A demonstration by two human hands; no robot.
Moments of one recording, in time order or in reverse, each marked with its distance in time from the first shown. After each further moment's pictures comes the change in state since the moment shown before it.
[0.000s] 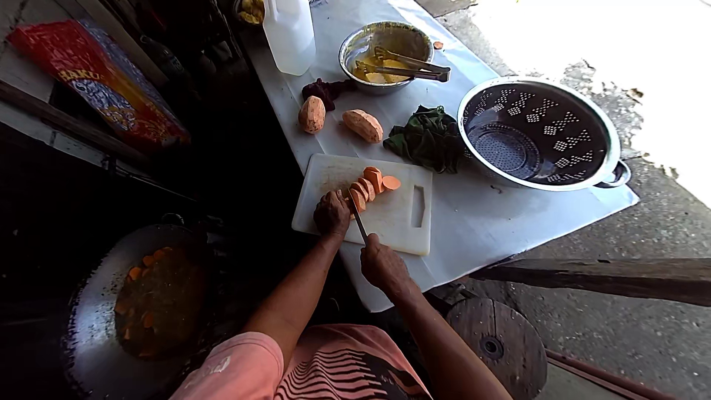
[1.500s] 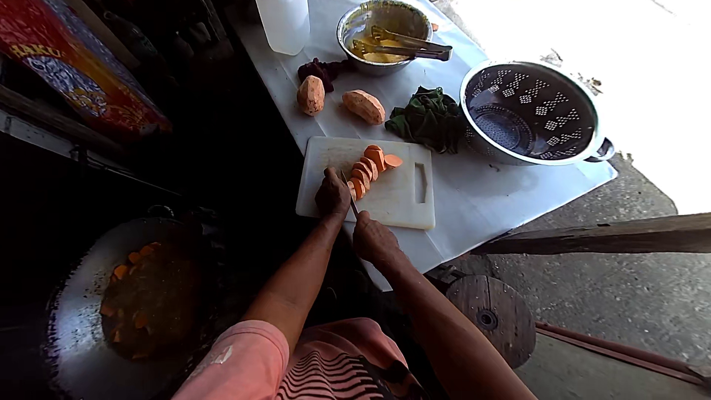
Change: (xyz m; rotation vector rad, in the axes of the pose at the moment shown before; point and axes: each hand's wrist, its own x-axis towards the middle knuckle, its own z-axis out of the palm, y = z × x) left_hand 0.007 -0.002 -0.017 -0.098 -0.103 -0.105; right_hand 0.002 -0.041 0.020 -0.038 0.061 0.068
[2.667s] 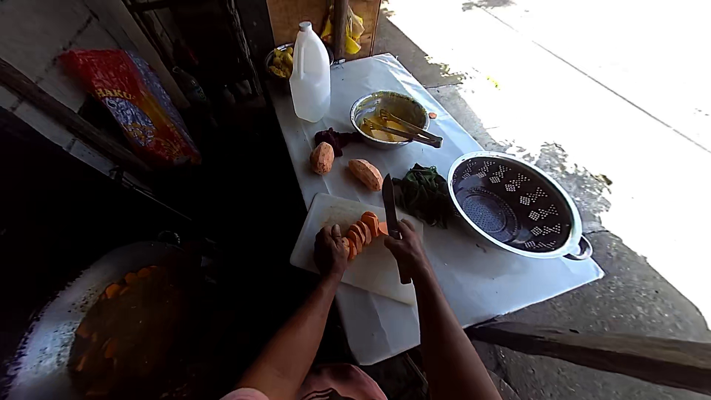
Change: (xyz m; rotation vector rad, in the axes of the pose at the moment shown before) left_hand -0.008 0.008 0.004 -0.235 0.163 -0.074; right_hand 0.109 0.097 -0.092 0.619 0.352 -0.267
